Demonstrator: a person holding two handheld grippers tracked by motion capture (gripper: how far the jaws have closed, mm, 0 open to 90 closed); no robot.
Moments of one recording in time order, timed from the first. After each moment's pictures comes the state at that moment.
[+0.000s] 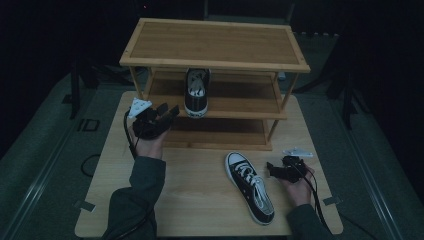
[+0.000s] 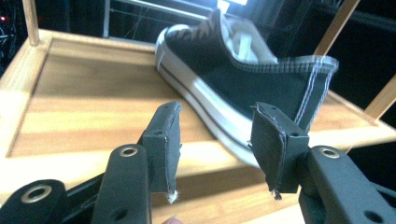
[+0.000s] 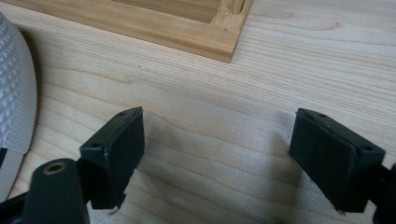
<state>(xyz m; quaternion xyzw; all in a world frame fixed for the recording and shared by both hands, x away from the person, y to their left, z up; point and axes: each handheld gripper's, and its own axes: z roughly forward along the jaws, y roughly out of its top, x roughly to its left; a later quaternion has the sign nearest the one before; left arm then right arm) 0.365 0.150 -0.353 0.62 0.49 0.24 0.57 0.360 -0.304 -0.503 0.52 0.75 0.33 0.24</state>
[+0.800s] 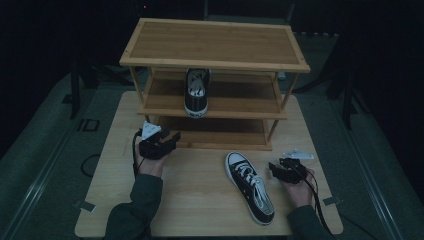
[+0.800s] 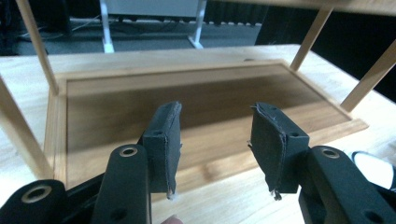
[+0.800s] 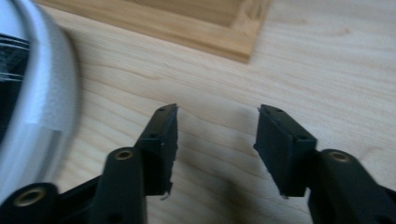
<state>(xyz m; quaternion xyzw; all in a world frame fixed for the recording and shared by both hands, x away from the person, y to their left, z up) 0.359 0.152 -0.429 0.68 0.49 0.24 0.50 0.345 -0.299 -0.491 0.50 0.76 0.34 0.23</state>
